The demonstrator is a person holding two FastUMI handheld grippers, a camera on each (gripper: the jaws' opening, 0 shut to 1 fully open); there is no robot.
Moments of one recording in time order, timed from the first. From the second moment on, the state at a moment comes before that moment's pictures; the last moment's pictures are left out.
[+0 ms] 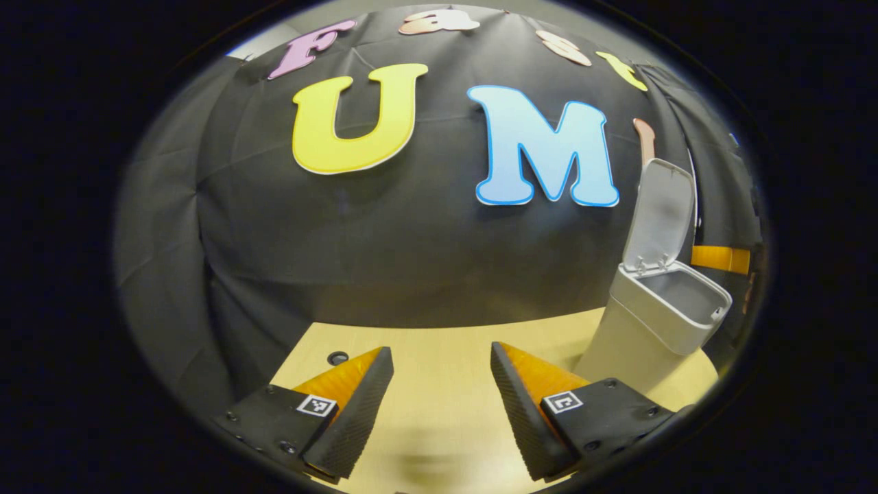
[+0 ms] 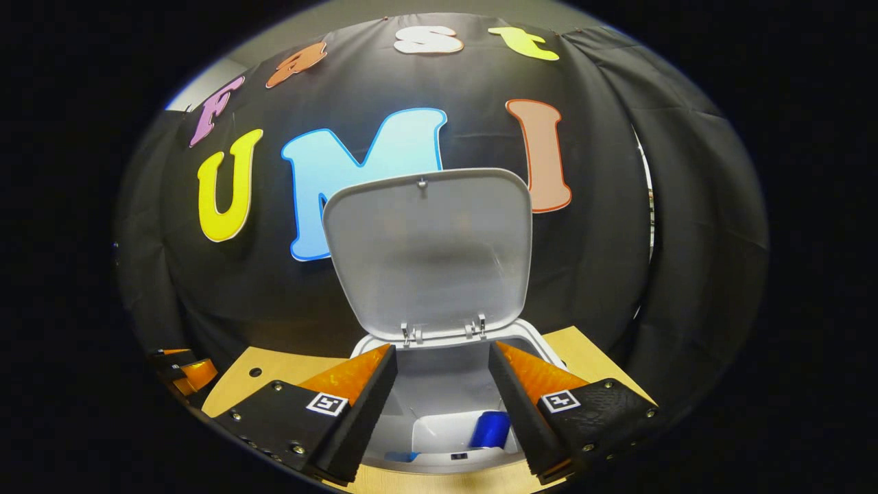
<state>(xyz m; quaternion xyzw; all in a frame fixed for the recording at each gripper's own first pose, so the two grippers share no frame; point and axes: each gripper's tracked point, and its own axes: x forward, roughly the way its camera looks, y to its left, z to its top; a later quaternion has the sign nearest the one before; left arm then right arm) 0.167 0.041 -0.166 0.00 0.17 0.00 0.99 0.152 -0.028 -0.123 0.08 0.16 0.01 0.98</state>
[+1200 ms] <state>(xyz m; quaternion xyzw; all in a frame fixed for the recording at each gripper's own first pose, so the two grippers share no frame) 0.160 0.044 -0.171 0.00 0.17 -0.01 0.99 0.220 -0.027 0.029 0.05 0.03 0.01 1.00</state>
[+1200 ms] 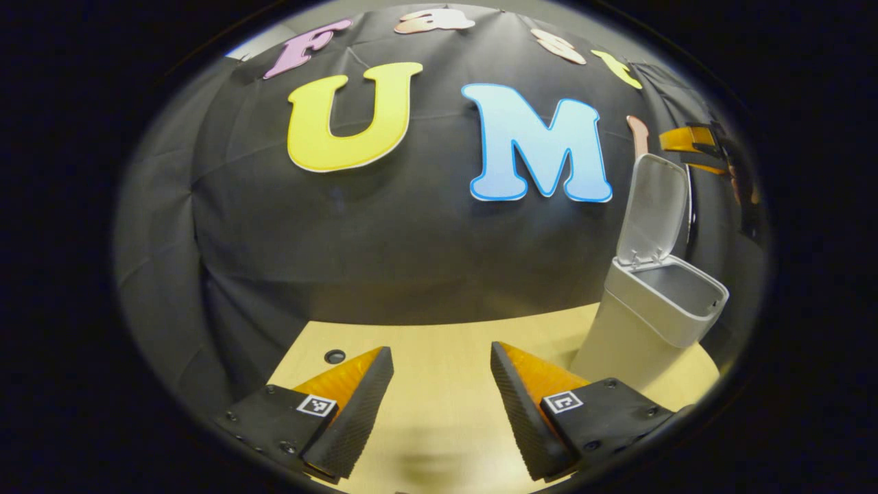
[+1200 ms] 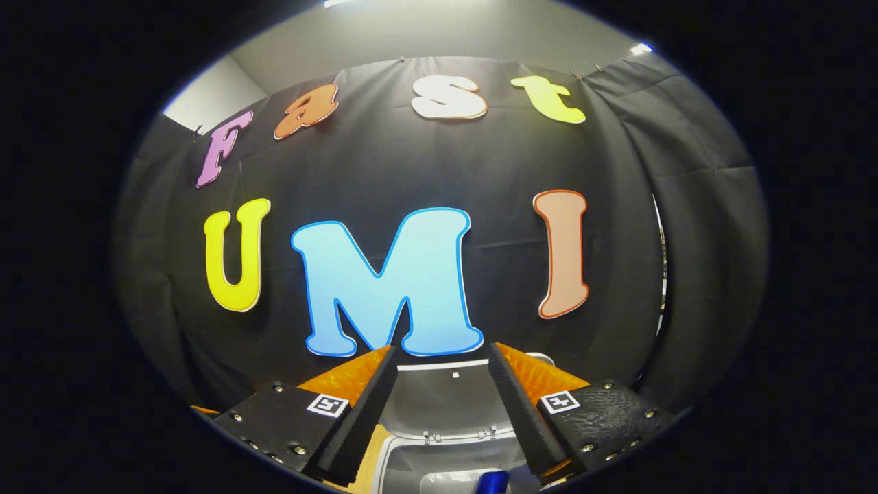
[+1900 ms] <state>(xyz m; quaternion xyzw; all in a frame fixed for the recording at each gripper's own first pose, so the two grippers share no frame) 0.142 0.057 -0.167 0.01 0.17 0.01 0.99 0.253 -0.037 0.010 0.03 0.06 0.01 1.00</state>
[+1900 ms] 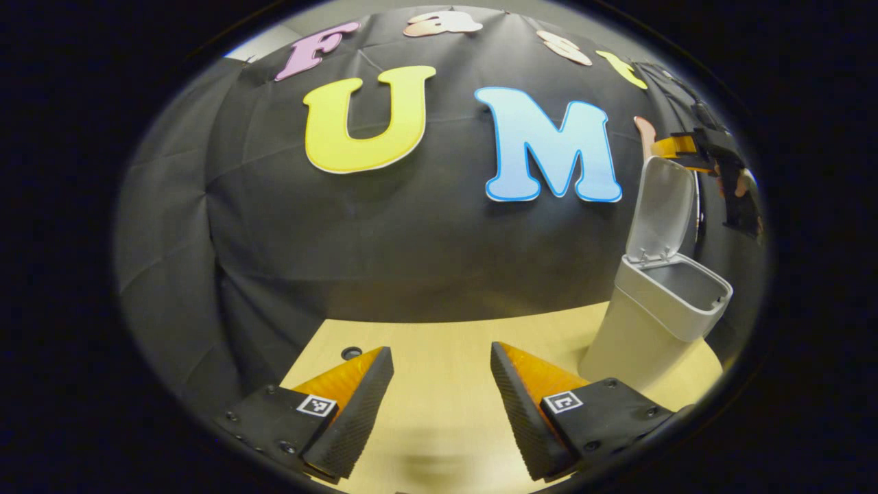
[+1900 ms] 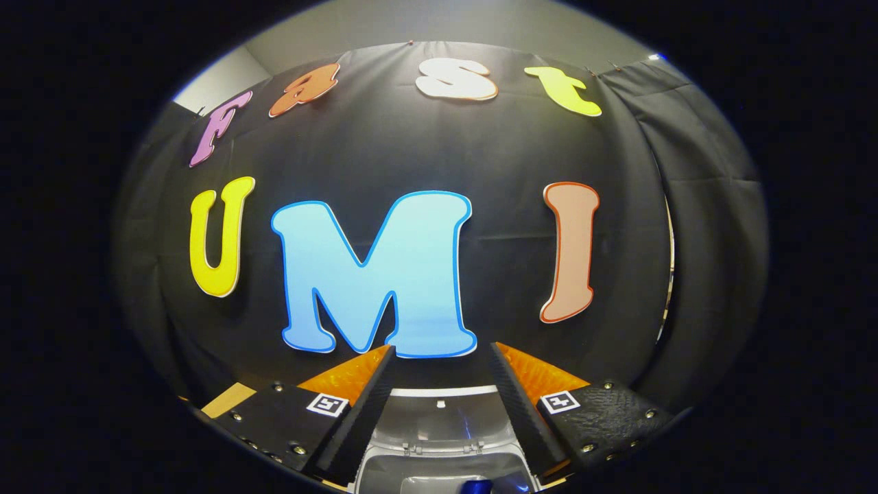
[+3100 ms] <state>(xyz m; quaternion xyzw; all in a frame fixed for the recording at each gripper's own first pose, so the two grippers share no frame) 0.117 0.010 -0.154 0.01 0.15 -0.02 0.99 0.125 -0.017 -0.123 0.04 0.18 0.03 0.98</state>
